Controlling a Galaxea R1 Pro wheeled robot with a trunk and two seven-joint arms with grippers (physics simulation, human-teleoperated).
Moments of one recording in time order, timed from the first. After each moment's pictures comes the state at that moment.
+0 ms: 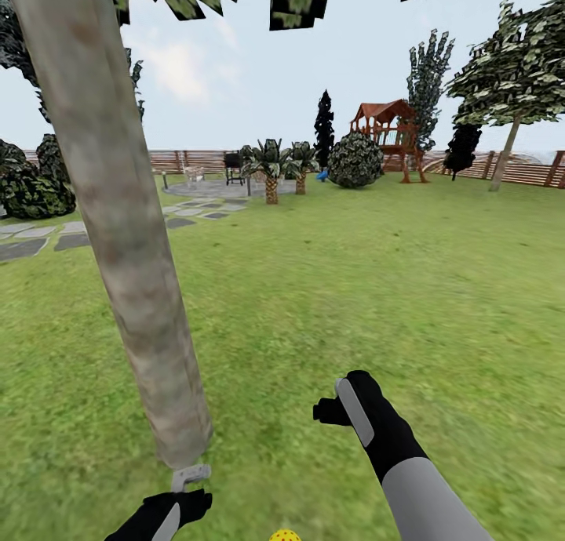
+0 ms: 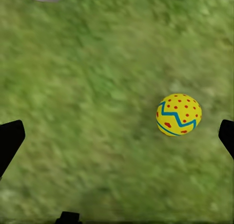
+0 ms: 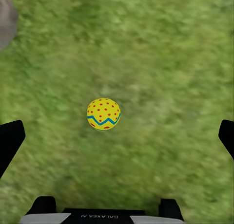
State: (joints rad) left arm -0.47 -0.05 0.20 -0.35 0.01 0.27 0.04; right arm -0.64 0.16 0.08 -0.89 -0.35 1.04 -0.38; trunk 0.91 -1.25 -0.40
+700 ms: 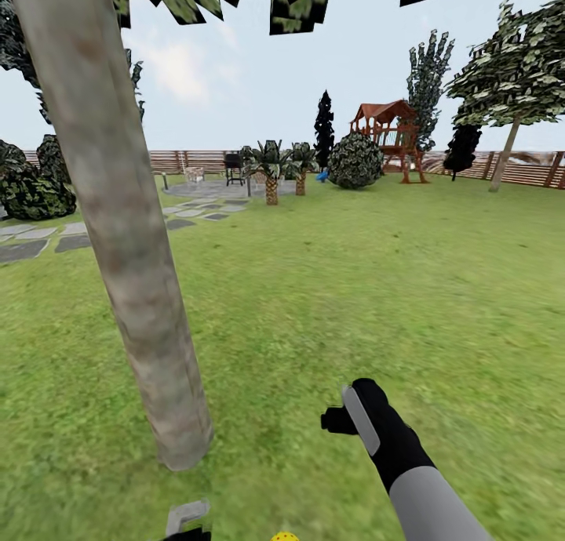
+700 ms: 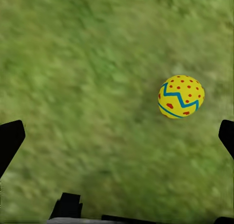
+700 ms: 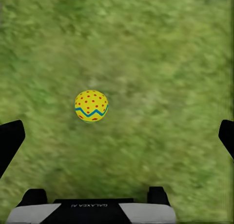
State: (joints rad) left arm -0.44 -0.04 0.20 -0.15 0.01 0.06 0.03; right arm -0.61 0.14 0.08 -0.89 -0.34 1.05 -0.38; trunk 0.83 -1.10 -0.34
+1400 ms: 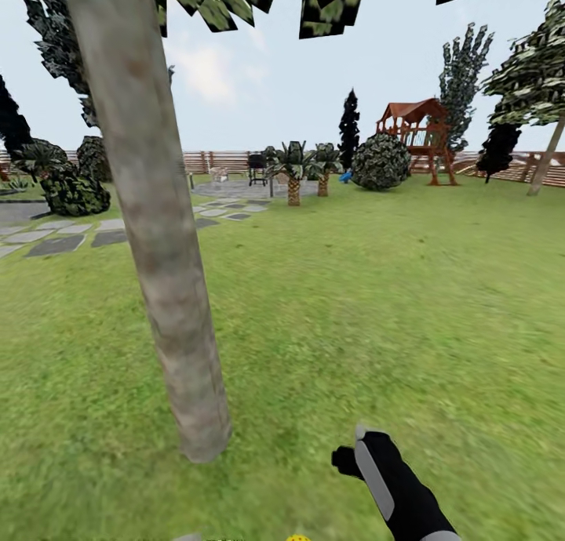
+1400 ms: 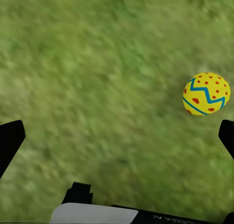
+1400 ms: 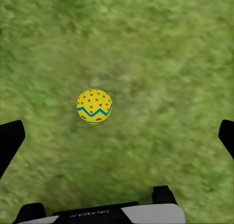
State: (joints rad) left arm -0.35 -0.04 0.20 -0.14 0.01 -0.08 0.03; right arm -0.43 0.11 0.08 -0.88 -0.34 0.79 -0.38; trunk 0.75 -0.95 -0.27
